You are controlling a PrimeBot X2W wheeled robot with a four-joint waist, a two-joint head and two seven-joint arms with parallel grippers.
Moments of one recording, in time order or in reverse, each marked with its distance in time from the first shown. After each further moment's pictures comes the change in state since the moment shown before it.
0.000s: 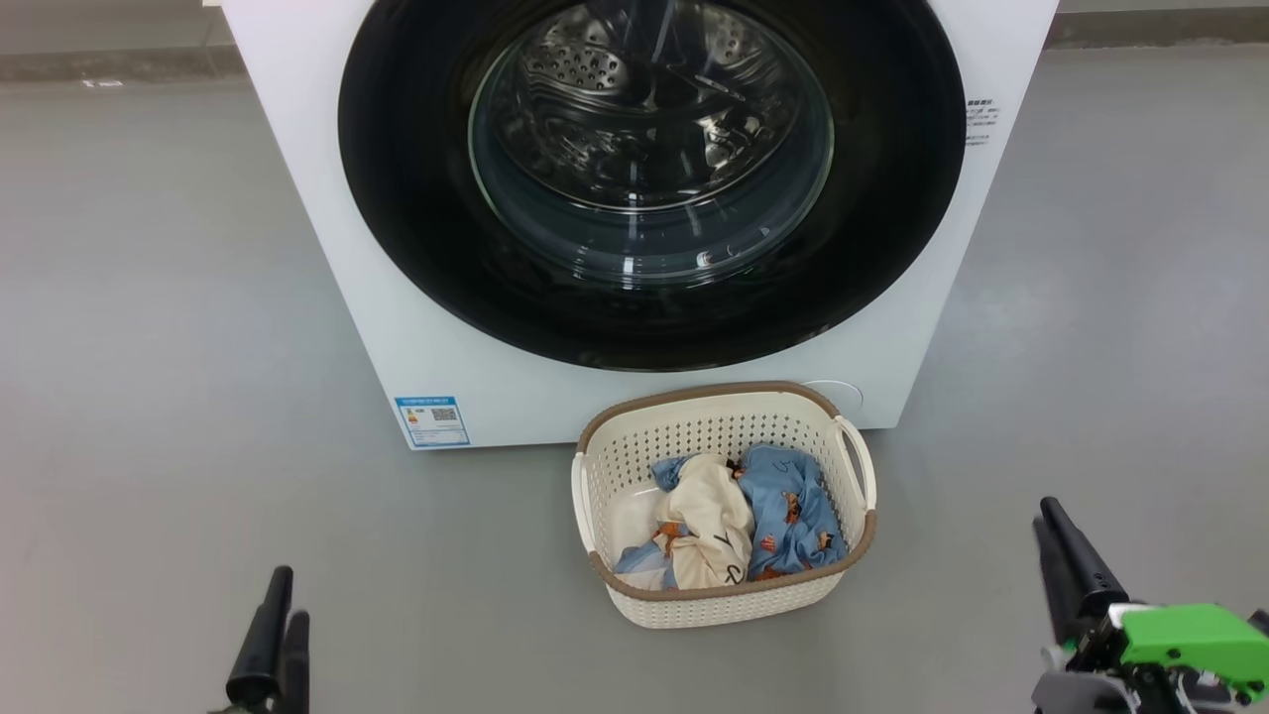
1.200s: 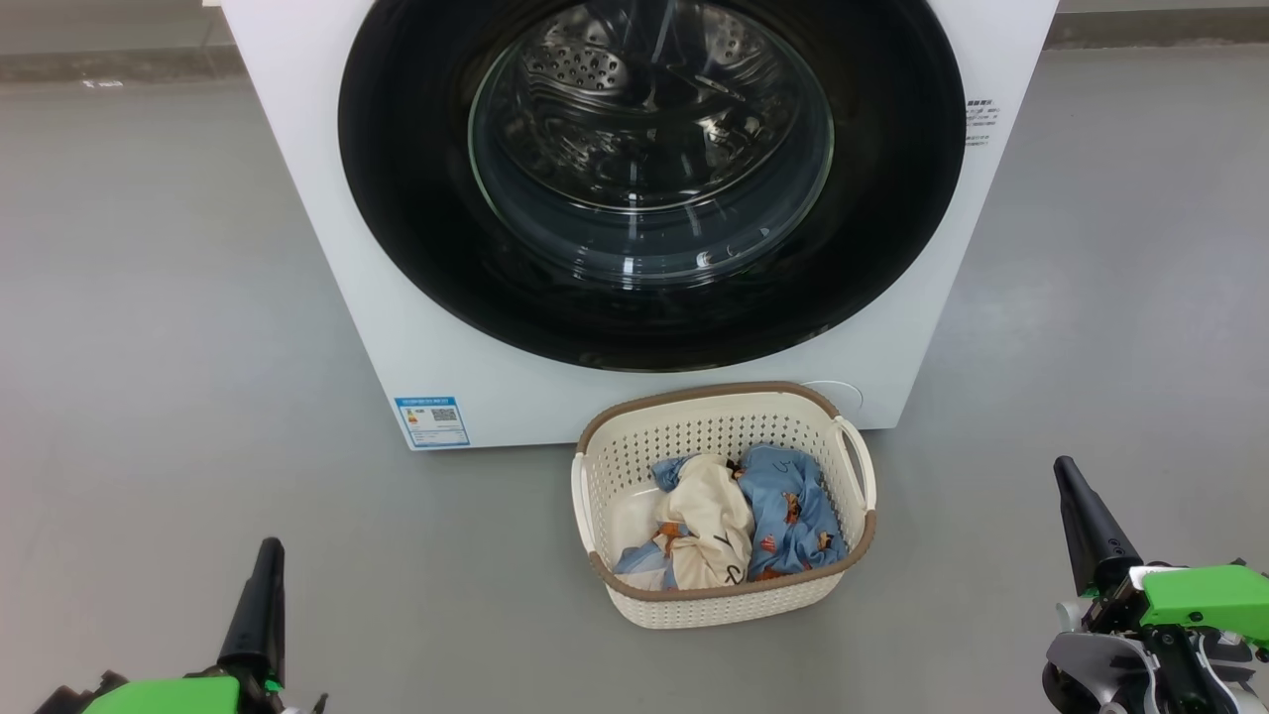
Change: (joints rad) left arm -0.033 0.010 0.006 -0.043 -0.001 0.000 -0.001; right arm -0.025 -0.023 0.003 -0.053 0.007 0.000 -0.009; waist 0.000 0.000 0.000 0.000
